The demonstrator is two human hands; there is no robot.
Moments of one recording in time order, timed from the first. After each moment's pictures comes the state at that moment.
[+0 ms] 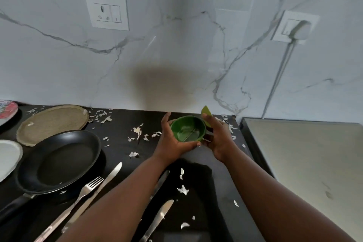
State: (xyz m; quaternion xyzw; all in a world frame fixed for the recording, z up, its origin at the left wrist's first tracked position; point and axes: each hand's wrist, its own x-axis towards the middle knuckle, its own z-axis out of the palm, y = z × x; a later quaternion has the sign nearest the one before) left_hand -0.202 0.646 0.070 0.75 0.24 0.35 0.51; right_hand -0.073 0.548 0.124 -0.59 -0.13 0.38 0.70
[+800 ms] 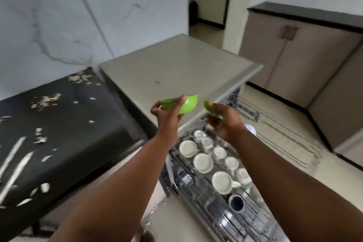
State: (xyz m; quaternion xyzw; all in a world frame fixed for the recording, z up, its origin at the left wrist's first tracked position) left_hand -0.133 0.158 0.061 0.47 0.21 0.16 0.84; right_hand -0.105 0.007 0.065 -0.53 0.14 0.18 0.82
